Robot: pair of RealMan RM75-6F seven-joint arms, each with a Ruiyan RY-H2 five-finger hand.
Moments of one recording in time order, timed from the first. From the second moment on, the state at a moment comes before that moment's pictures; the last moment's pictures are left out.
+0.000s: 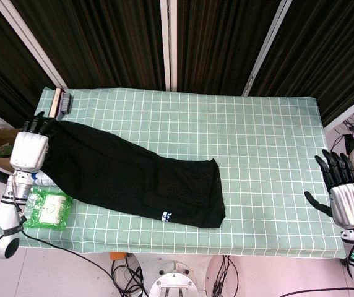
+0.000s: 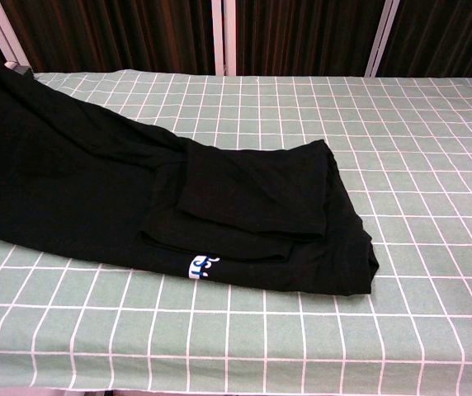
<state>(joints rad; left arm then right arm) -0.48 -1.36 -0.17 -1.18 1.41 1.32 0.09 0.16 -1.27 0.10 -1.31 -1.65 1.68 0.14</state>
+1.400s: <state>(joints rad) -1.02 -1.82 -0.28 -1.55 1.10 0.92 0.93 0.13 -1.25 0.13 -1.29 -1.60 1.70 0.19</state>
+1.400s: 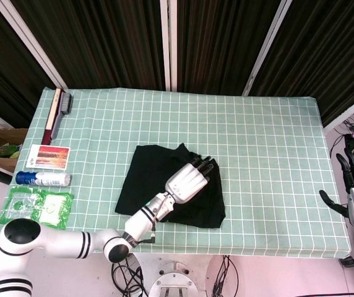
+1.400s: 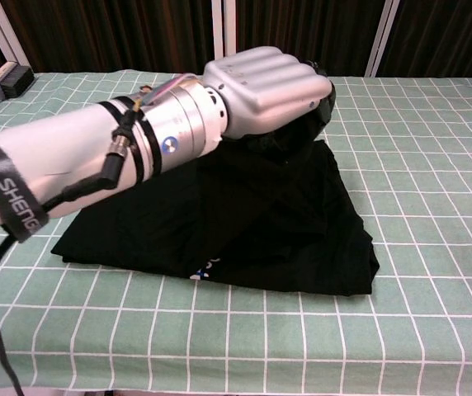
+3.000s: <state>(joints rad) -0.48 -1.34 -0.03 -1.72 1.26 1.29 0.31 0.69 -1.43 0.15 -1.51 -1.69 0.91 -0.07</state>
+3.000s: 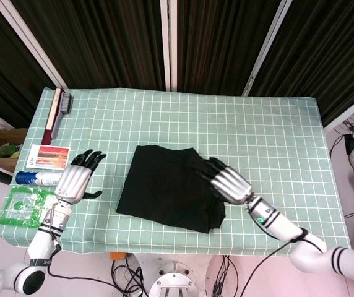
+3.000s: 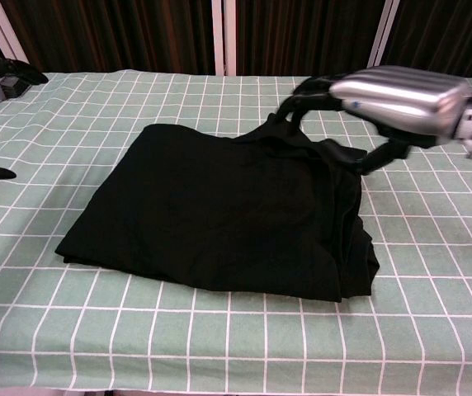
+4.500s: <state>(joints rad) -0.37 -1.38 -0.07 -1.65 1.31 1.31 0.19 0.54 -1.49 -0.08 -1.19 -1.78 1.25 -0.10</state>
